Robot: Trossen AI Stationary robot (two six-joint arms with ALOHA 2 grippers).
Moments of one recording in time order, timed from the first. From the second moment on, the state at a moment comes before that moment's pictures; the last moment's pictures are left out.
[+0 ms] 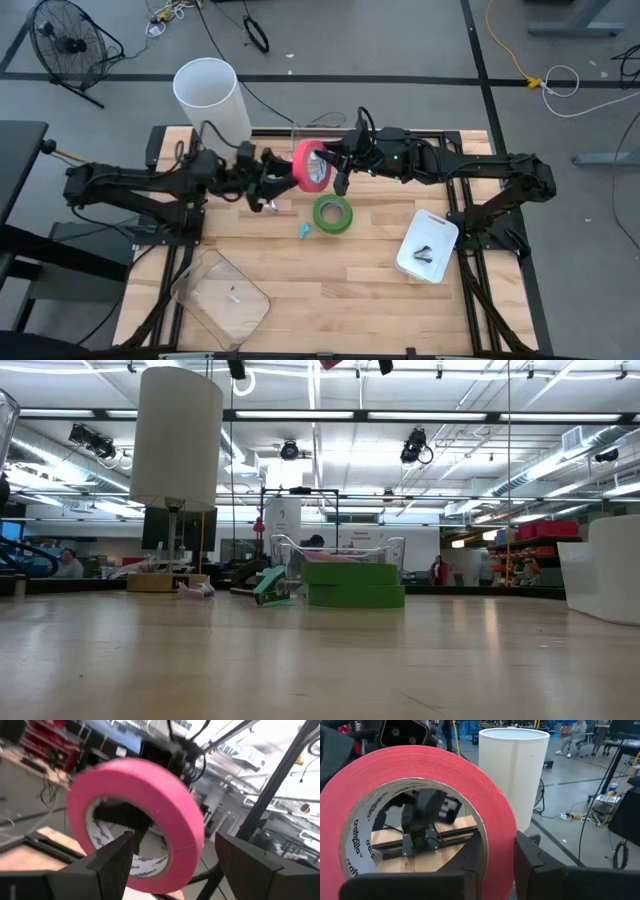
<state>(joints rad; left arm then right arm) 0.04 1.07 0.80 0.52 -0.04 -0.52 -0.07 1.47 1.40 -0.10 0.24 0.02</state>
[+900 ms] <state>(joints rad) 0.04 1.22 0.92 0.53 0.06 -0.54 -0.07 1.47 1.40 -0.11 0.24 0.01</state>
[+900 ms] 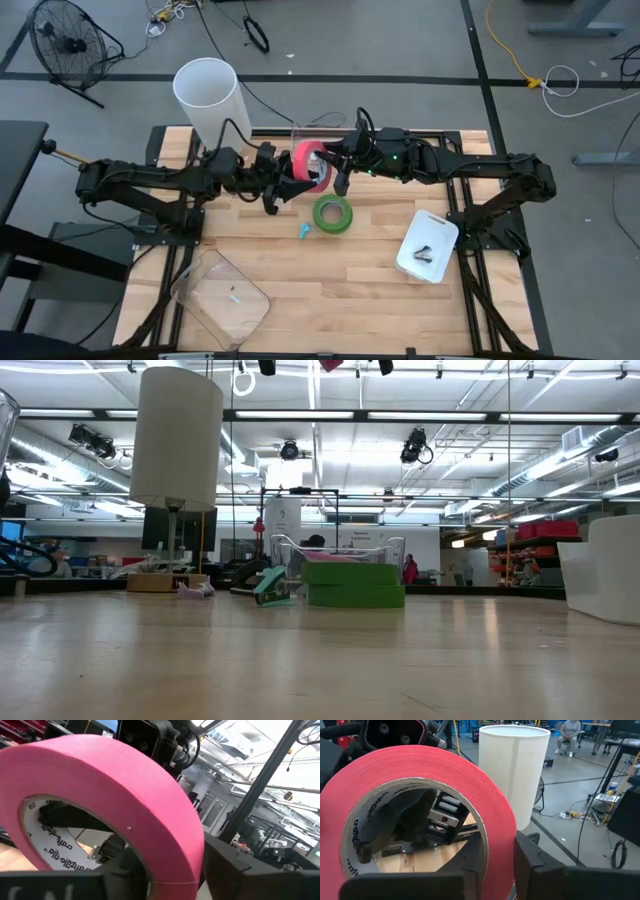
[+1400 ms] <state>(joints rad) 0.04 1.22 0.92 0.53 0.05 -0.53 -0.07 1.47 1.40 -0.11 0.22 0.02</state>
